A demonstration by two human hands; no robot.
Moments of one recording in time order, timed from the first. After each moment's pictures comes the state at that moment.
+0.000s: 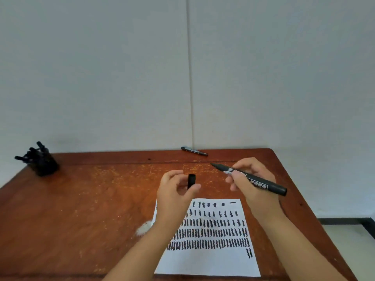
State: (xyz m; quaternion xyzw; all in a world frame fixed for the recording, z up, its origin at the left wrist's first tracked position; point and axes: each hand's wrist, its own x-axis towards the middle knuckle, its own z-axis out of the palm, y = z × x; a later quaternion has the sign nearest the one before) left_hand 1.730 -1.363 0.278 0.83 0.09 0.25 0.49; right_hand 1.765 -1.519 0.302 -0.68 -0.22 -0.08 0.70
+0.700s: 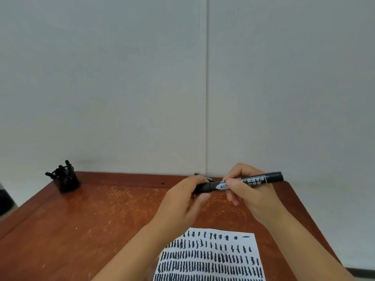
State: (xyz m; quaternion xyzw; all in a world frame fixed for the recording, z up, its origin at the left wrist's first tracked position) left_hand 1.715 -1.339 0.343 0.88 -0.15 0.27 0.35; right_hand 1.777 -1.498 0.359 -0.60 -0.37 0.05 0.71
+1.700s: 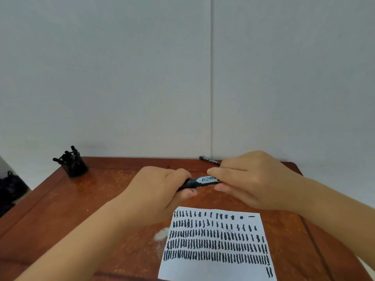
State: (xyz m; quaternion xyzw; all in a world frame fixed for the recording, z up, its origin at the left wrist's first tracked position) left_hand 1.682 -1.295 0.379 0.93 -0.26 0.24 0.05; right_hand 1.771 -1.496 0.389 -0.70 -0.66 -0.26 0.12
